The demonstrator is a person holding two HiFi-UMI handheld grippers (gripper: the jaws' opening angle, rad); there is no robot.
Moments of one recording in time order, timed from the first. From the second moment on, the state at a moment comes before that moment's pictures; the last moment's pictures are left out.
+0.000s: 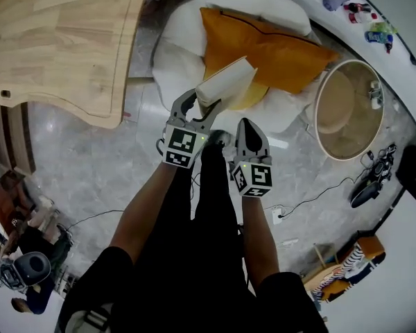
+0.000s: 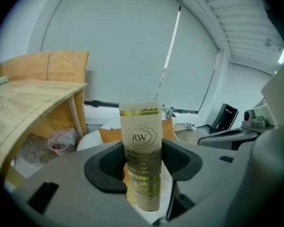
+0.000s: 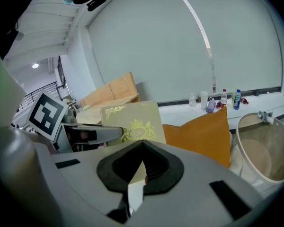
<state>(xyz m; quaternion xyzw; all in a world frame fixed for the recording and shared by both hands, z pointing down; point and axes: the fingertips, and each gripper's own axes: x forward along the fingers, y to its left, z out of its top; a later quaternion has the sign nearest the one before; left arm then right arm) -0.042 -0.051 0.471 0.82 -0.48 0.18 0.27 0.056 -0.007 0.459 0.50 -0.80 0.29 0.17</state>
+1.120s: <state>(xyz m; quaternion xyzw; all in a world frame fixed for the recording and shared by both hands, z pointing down) -0.088 -0.010 0.211 0.83 -0.52 0.09 0.17 0.026 0.015 0.245 0.49 -0.85 0.18 0.13</state>
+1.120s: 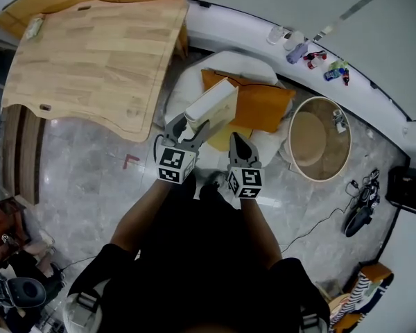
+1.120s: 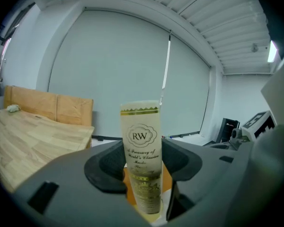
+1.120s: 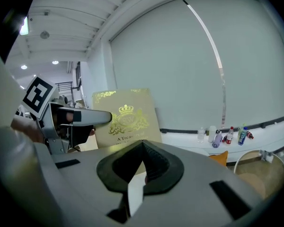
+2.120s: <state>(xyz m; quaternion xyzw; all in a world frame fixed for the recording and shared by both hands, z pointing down) -0.084 0.036 0.133 0.84 -0.52 0.05 0.11 0.038 0.021 0.126 0.51 -0.85 0.12 0.04</state>
